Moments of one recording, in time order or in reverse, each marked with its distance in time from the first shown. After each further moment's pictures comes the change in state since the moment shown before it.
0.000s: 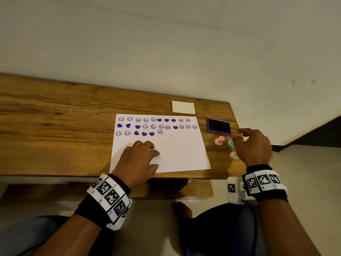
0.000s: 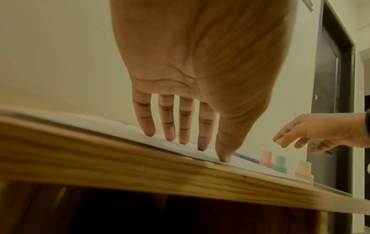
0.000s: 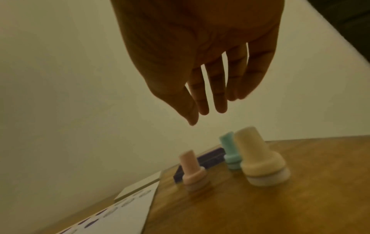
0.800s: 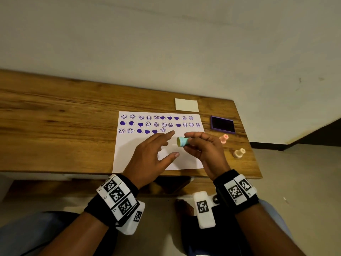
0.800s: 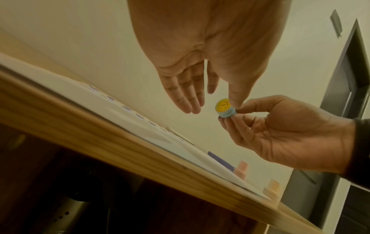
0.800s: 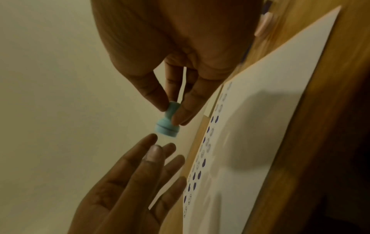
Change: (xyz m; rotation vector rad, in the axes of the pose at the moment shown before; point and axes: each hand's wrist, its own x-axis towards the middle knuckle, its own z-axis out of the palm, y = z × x) left_hand -0.006 0.021 0.003 -0.608 0.372 0.124; right_hand -0.076 -0.083 0.031 1.182 -0.651 0.157
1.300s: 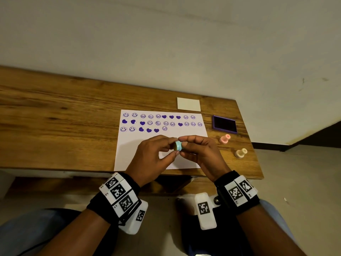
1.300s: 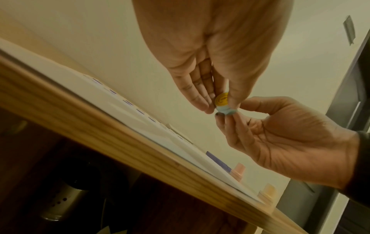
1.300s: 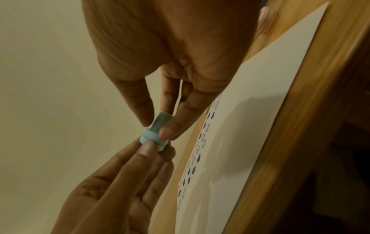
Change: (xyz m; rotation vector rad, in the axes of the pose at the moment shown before) left_hand 0.001 0.002 0.004 -0.104 0.050 0.049; right_hand 0.000 0.010 -0.003 0.006 -0.187 0.047
